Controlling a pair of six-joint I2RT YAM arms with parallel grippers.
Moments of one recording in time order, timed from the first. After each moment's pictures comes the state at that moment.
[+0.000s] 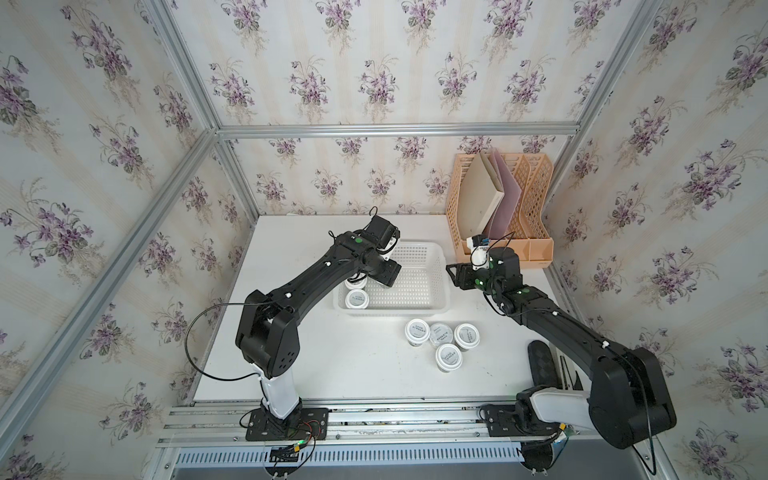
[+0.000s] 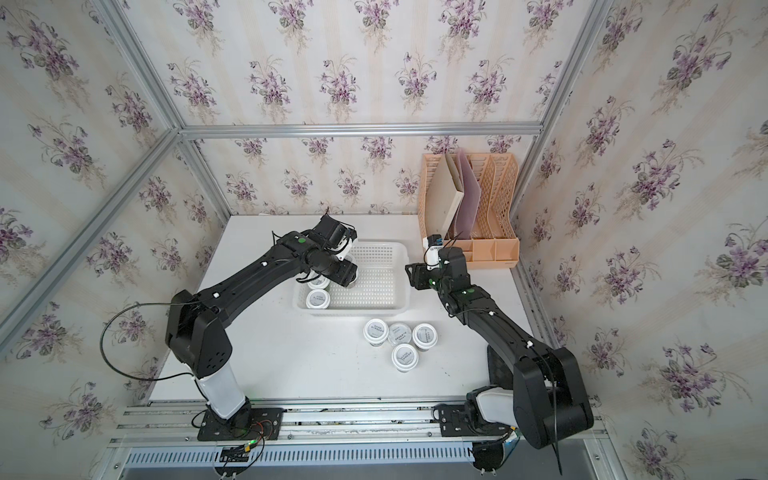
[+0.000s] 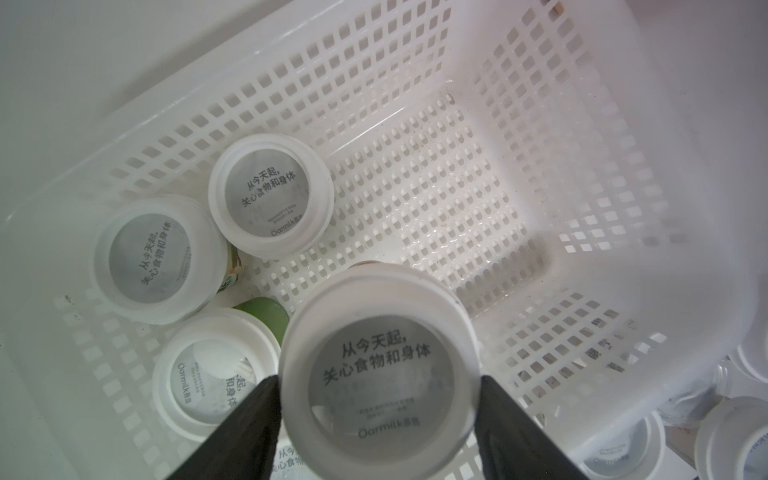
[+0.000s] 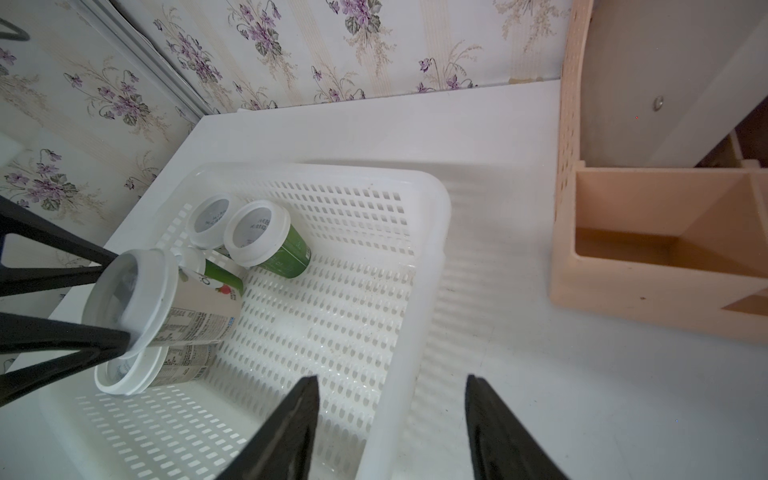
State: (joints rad) left arm -0.58 1.81 1.60 -0.90 0.01 -0.06; right arm 0.31 1.30 0.78 -0.02 -0.23 0.25
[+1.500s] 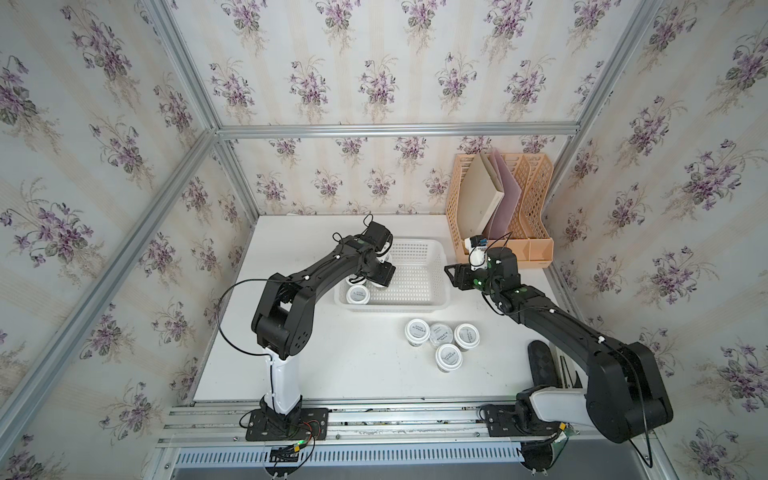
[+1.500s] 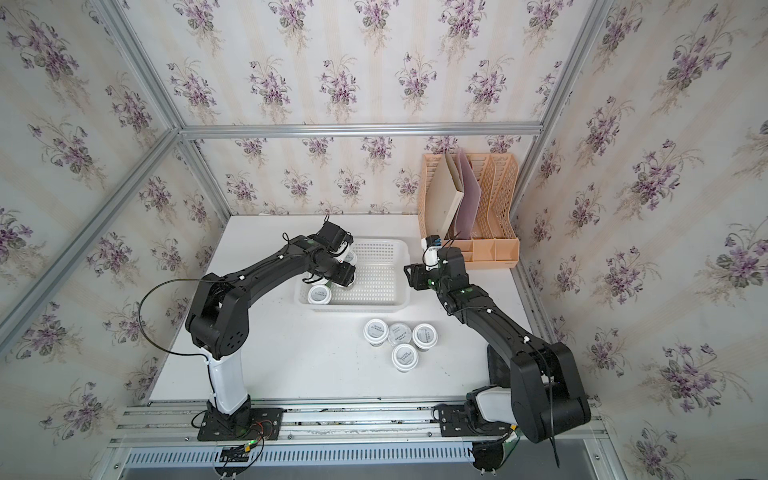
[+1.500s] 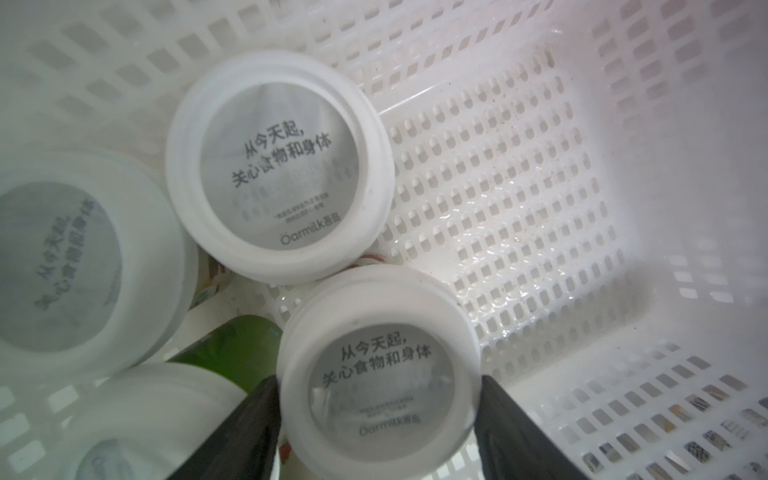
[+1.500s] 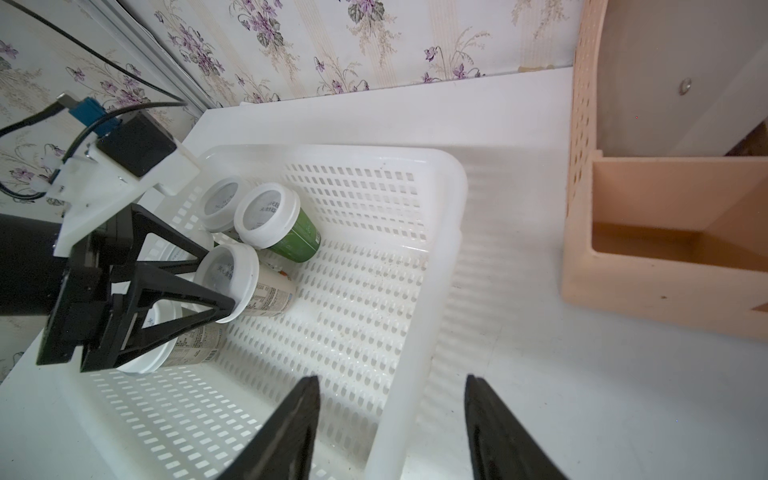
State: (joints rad) left arm -0.51 1.94 1.56 -0.79 0.04 -0.09; right arm 0.31 1.33 0.78 -0.01 -0.25 0.25
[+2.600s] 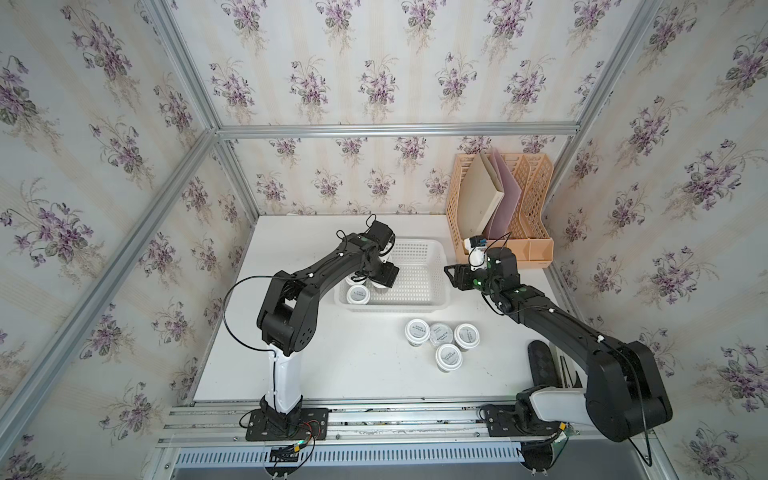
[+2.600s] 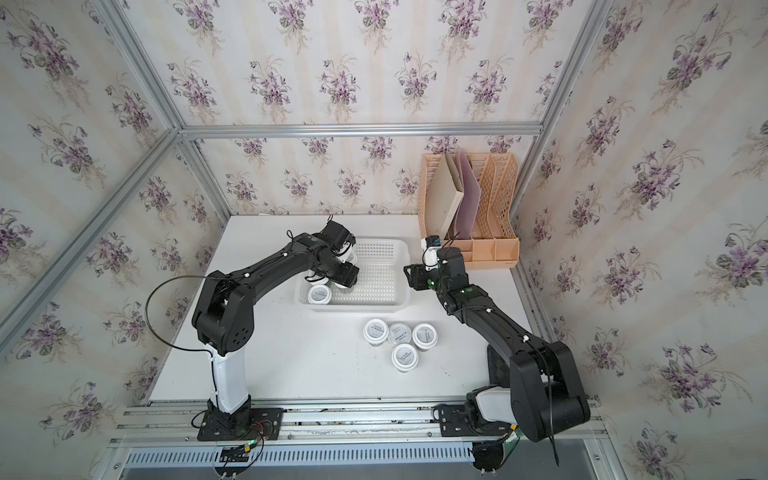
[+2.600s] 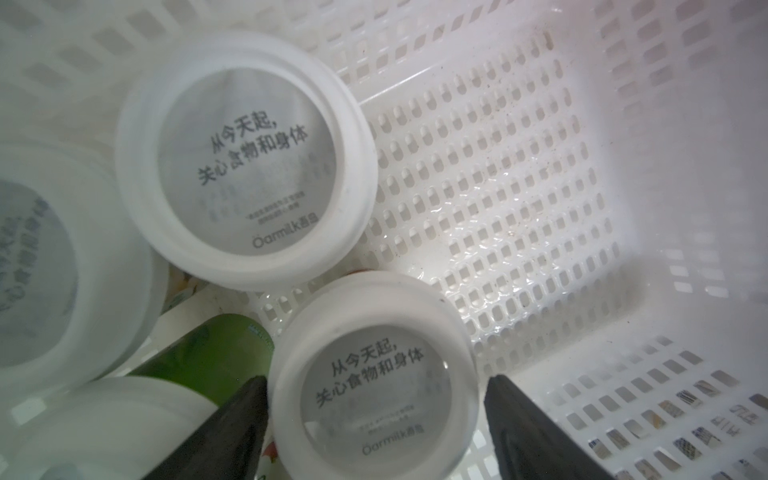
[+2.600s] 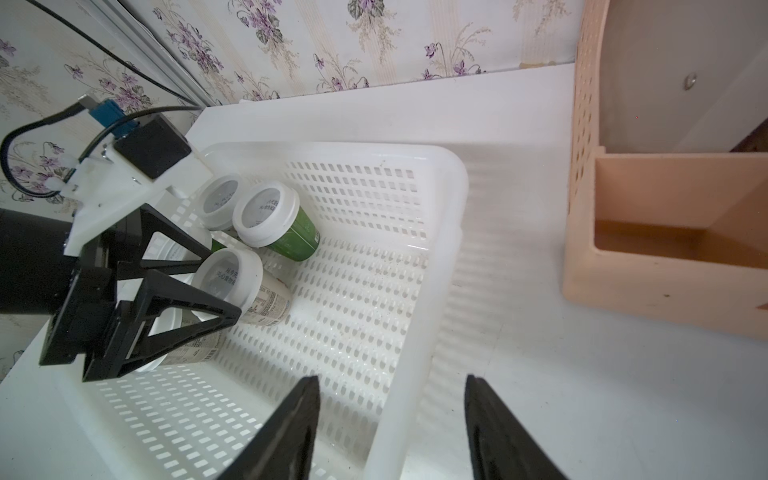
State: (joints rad) left arm -0.51 1.99 1.62 -0.84 0.05 -0.09; right arm 0.31 1.34 0.78 -0.01 -0.26 0.25
